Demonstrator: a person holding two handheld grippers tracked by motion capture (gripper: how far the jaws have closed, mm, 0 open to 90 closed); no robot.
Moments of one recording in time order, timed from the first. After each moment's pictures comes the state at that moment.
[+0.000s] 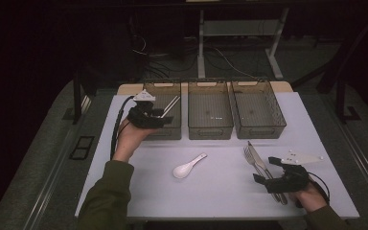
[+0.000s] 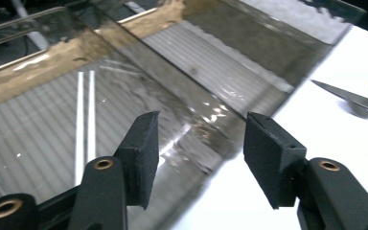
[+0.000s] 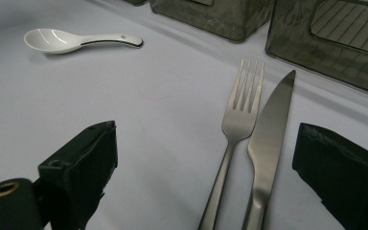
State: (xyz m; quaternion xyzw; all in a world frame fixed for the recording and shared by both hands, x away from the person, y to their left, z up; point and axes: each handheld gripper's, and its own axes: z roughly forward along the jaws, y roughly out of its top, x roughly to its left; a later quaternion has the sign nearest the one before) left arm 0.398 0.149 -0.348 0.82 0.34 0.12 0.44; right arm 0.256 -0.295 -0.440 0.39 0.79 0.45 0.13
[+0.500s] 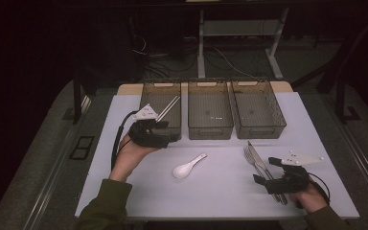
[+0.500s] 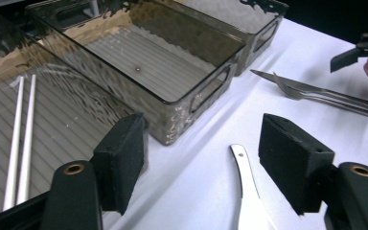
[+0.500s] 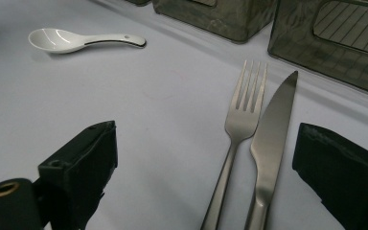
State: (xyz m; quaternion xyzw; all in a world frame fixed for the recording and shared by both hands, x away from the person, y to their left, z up) left arm 0.348 0.140 -0.352 0.83 0.29 0.11 0.47; right arm 0.254 -0.295 -0.439 0.39 0.79 0.45 0.13
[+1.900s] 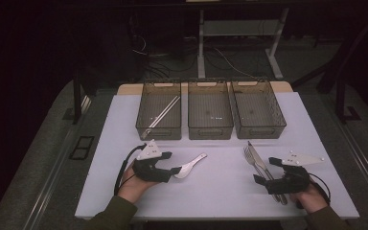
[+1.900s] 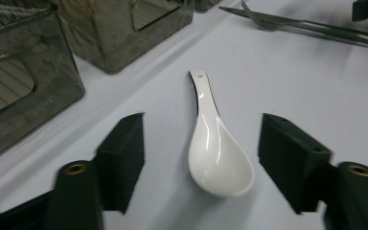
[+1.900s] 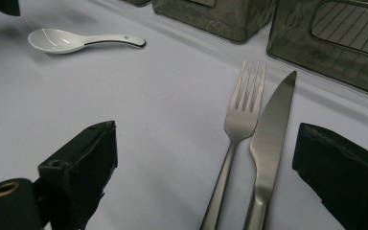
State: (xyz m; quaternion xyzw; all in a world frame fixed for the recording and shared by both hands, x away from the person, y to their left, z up) left arm 0.297 0.137 -0.424 0.84 0.26 0.10 0.47; right arm 0.253 -0.295 -0.439 0.39 0.79 0.45 0.14
